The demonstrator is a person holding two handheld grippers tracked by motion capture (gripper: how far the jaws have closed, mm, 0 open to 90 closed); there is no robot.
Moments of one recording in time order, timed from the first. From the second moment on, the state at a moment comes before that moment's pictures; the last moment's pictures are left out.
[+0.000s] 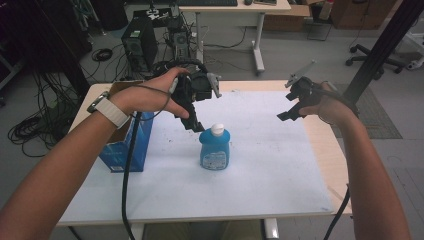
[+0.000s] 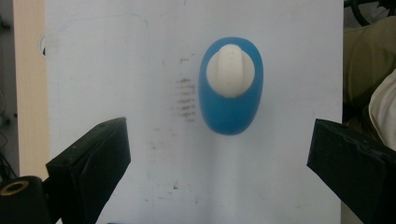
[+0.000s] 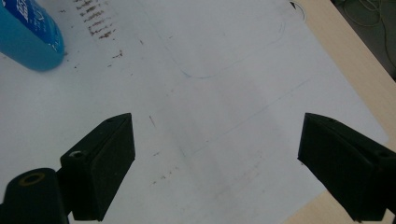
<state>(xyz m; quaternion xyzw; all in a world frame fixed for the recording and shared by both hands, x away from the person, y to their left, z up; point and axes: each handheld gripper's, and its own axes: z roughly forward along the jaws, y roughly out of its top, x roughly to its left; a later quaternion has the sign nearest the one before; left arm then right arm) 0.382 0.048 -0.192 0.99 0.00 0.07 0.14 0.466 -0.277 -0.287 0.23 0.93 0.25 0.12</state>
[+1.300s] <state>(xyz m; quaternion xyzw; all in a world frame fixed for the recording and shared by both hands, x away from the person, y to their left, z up) 0.391 0.013 -0.230 0.99 -0.04 0.05 0.11 0.469 -0.279 -0.290 0.23 0.93 0.25 0.12</state>
